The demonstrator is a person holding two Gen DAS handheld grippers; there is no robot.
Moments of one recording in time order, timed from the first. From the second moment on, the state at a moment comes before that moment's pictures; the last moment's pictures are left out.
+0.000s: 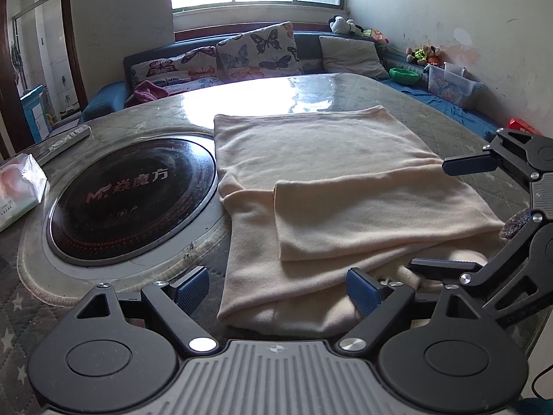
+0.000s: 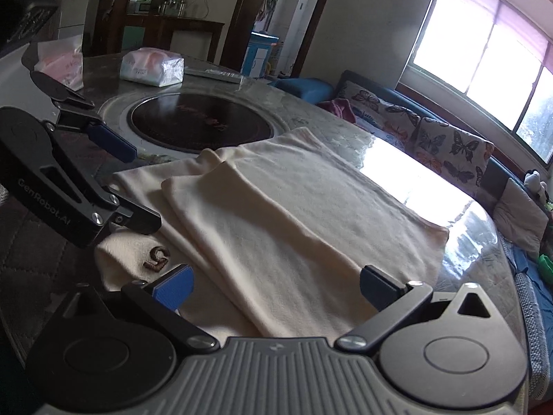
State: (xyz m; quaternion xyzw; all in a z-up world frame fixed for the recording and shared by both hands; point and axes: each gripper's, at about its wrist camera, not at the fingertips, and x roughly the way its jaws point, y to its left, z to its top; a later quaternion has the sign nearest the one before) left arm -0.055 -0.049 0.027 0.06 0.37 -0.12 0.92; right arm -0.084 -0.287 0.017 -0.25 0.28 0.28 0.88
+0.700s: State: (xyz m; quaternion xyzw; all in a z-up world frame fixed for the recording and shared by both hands) left arm -0.075 -0.043 0.033 0.10 0.35 -0.13 0.92; right arm -0.092 -0.291 0.024 -0.26 0.28 0.29 0.88
